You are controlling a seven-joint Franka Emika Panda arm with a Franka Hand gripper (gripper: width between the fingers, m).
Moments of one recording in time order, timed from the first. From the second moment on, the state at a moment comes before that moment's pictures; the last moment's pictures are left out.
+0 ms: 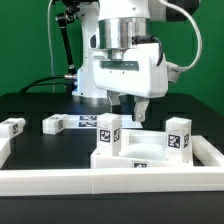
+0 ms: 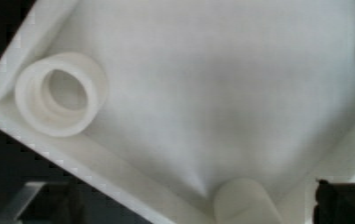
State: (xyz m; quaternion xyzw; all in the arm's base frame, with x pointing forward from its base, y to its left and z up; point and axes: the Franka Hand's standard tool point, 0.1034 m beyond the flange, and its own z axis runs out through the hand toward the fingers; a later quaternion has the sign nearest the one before) arm 0.531 0.016 0.074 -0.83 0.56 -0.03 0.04
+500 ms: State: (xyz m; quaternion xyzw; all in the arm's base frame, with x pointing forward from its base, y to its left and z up) arm 0.526 0.030 0.066 -0.81 0.58 -0.03 0.04
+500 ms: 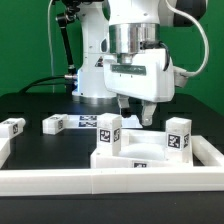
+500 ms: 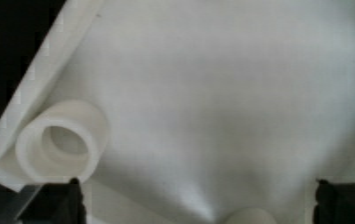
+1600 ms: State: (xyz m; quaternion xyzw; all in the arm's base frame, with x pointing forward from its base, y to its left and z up) arm 0.487 0.061 0.041 -0.65 0.76 -0.03 0.05
